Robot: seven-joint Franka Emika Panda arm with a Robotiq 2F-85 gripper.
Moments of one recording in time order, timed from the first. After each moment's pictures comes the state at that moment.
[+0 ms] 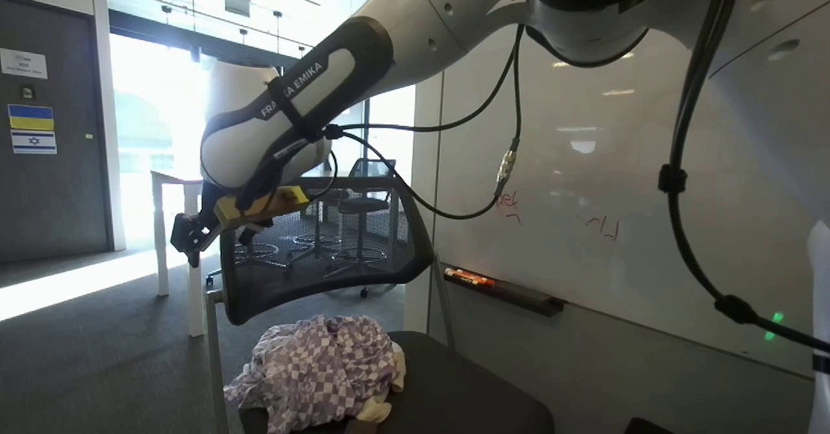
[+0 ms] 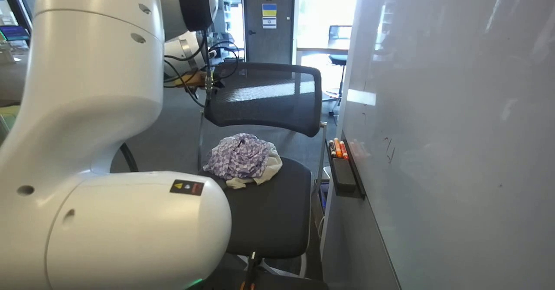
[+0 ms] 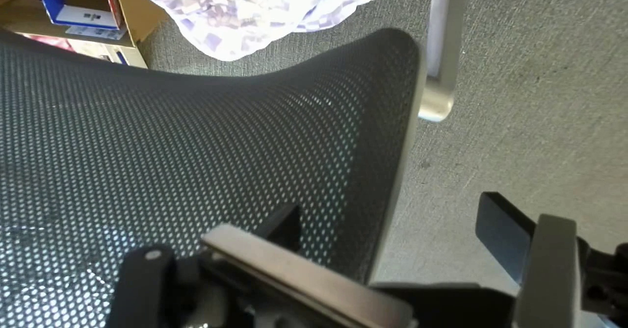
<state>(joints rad) 0.25 0.57 0.09 -1.60 -0.40 2.60 0.35</state>
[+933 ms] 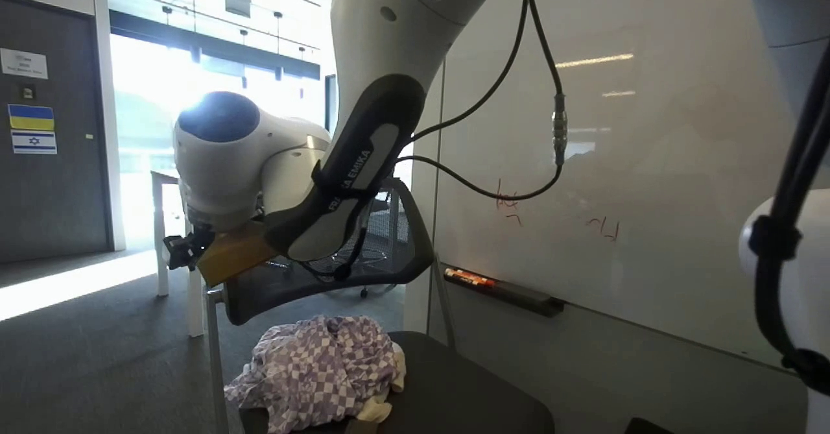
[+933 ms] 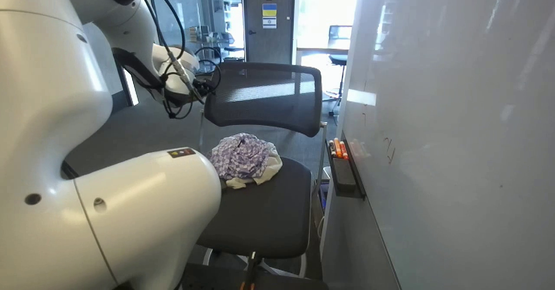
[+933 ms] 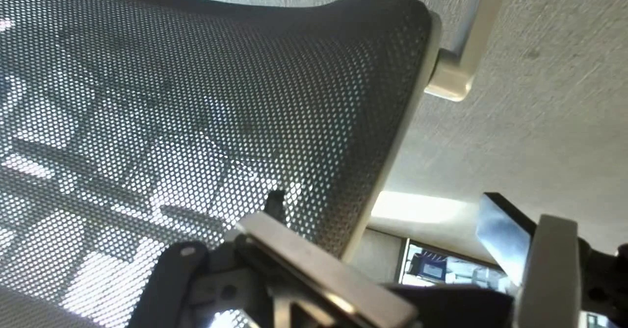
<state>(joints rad) 0.96 0.60 -0.71 -1.80 -0.98 2.95 1.21</state>
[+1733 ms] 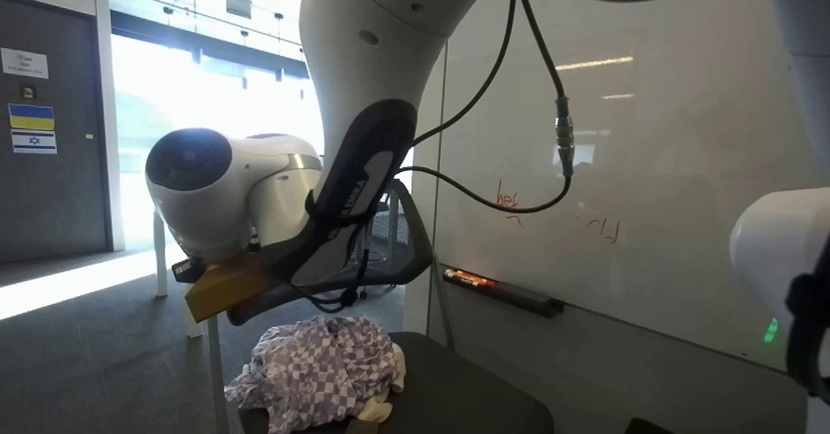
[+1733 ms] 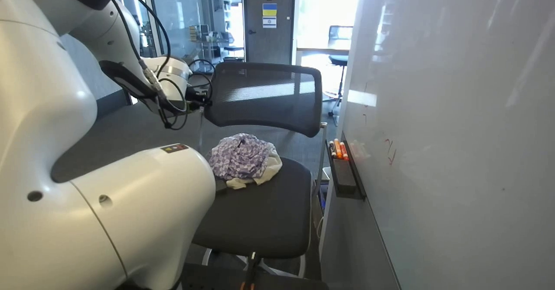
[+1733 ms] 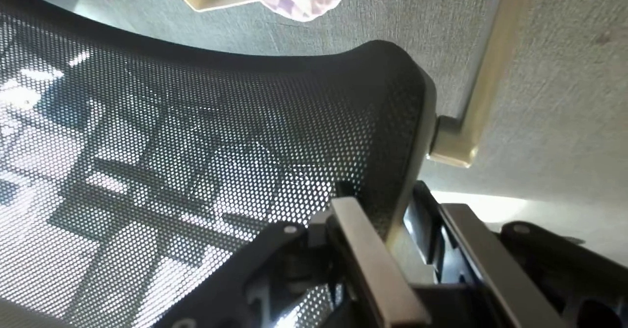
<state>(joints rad) 1.10 0.68 -0.83 -1.84 -1.00 2.88 1.44</state>
